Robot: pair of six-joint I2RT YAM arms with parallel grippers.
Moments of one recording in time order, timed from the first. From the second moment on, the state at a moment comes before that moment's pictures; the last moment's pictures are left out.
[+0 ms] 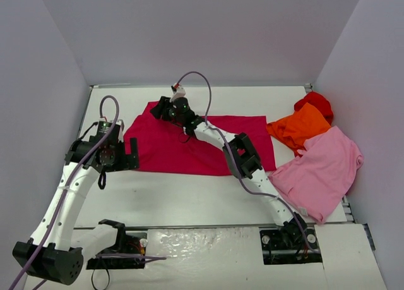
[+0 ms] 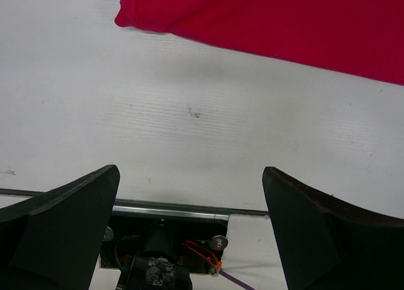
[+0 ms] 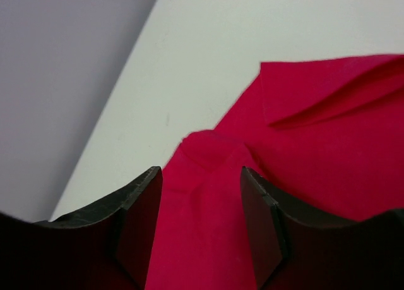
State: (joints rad) left arm -0.21 1.05 1.16 -1.19 -0.13 -0.31; right arm 0.71 2.71 2.24 0.28 -0.11 0.69
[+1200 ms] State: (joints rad) left arm -0.27 1.72 1.18 -0.75 0.07 -0.49; right arm 0.54 1.63 0.93 -0.30 0.37 0.49
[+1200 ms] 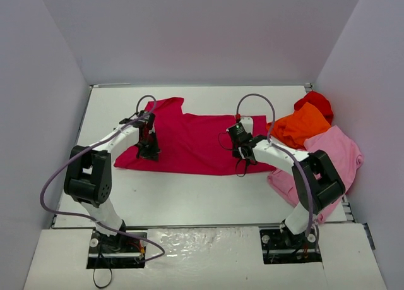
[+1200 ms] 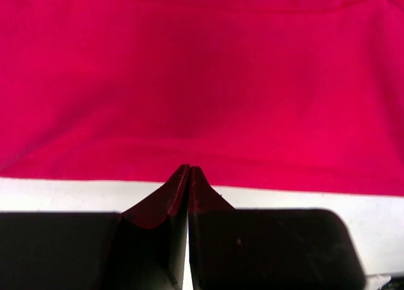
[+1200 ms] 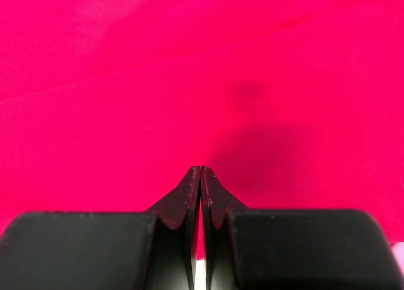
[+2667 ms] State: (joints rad) left arm -0.27 1.38 0.90 -0.81 -0.16 -0.74; right arm 0.27 1.29 0.75 -0.35 0.30 0.55
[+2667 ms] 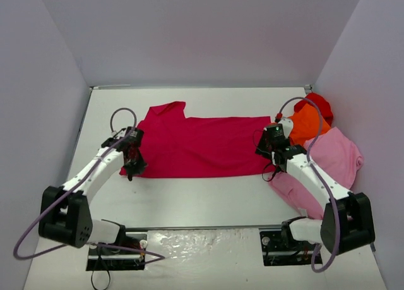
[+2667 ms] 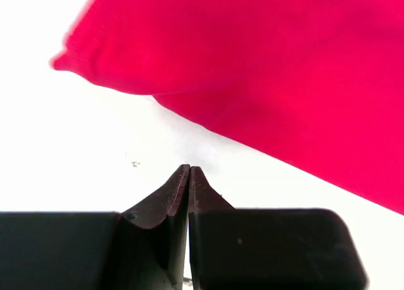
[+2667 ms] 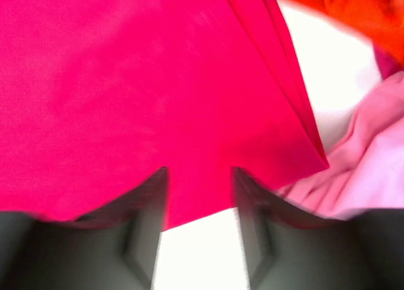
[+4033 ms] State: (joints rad) left arm -0.29 1.89 1.24 -0.50 -0.13 -0.63; right arm 0.50 1.84 1.17 -0.23 0.14 0.49
